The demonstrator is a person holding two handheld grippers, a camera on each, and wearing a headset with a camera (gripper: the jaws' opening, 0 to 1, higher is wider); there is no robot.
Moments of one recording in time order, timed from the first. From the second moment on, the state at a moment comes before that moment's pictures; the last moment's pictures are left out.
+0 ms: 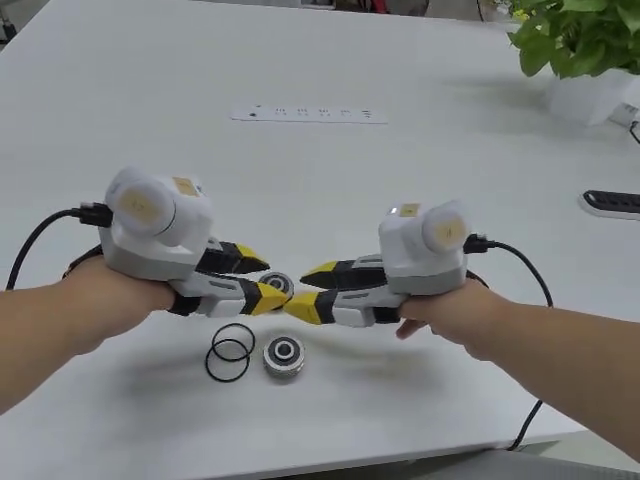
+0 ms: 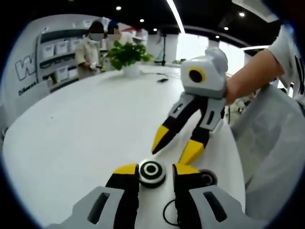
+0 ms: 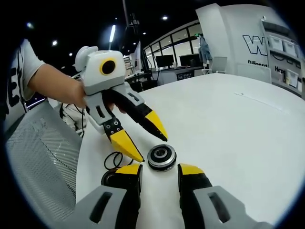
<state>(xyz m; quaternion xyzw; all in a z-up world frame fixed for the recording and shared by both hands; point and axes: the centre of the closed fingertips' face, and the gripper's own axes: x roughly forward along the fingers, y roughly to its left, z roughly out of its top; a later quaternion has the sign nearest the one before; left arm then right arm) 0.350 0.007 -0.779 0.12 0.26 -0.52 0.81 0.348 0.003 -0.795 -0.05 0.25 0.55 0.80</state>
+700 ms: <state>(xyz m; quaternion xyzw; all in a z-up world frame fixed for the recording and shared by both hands) 0.350 0.006 -0.786 0.16 0.25 -0.52 0.80 0.347 0.002 -0.797 -0.05 0.25 0.54 0.80</state>
